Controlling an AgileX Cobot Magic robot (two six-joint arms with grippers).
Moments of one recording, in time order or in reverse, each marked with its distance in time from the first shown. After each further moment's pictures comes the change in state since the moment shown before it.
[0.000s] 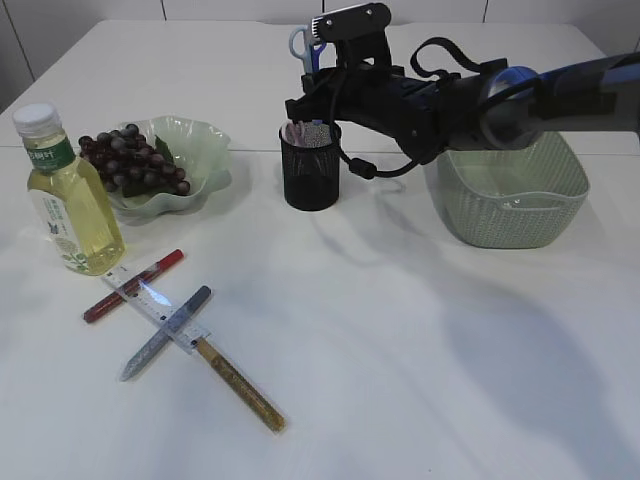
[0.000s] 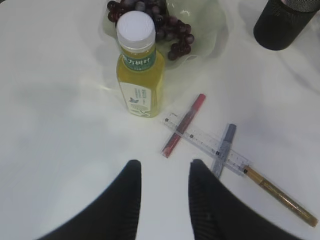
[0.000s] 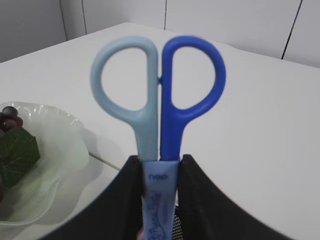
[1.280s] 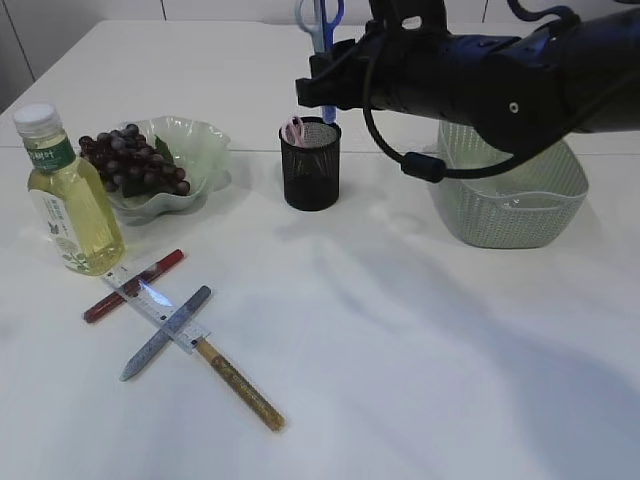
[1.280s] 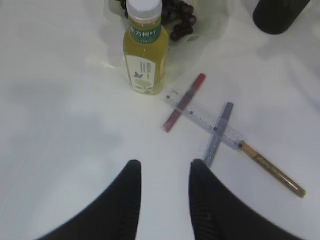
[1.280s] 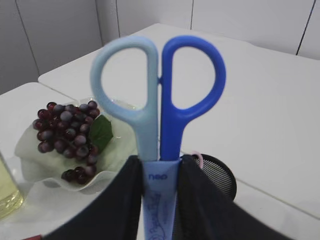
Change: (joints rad) left arm 0.000 -0.112 0.000 -0.021 0.145 0.000; right arm 0.084 -0.489 0.492 0.037 0.047 0.025
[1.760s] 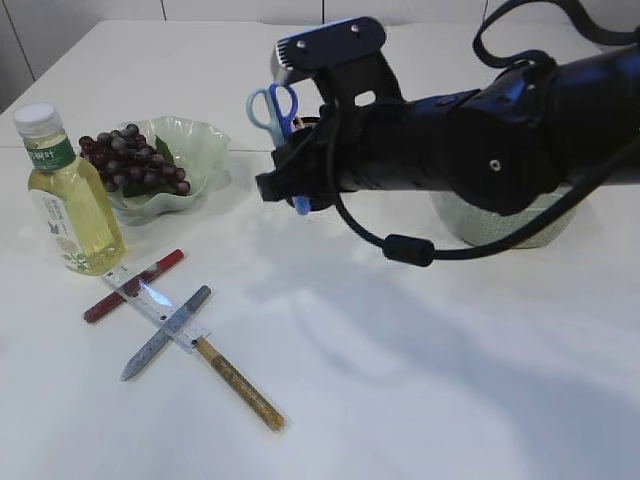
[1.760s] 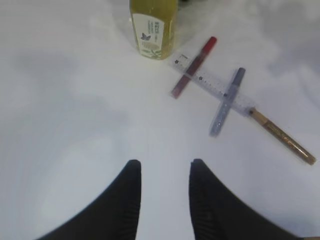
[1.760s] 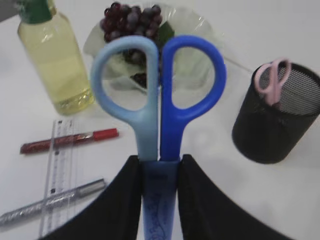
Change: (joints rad) left arm 0.000 0.000 0.000 0.000 0.113 0.000; right arm 0.151 -0.059 0.115 0.015 0.191 0.000
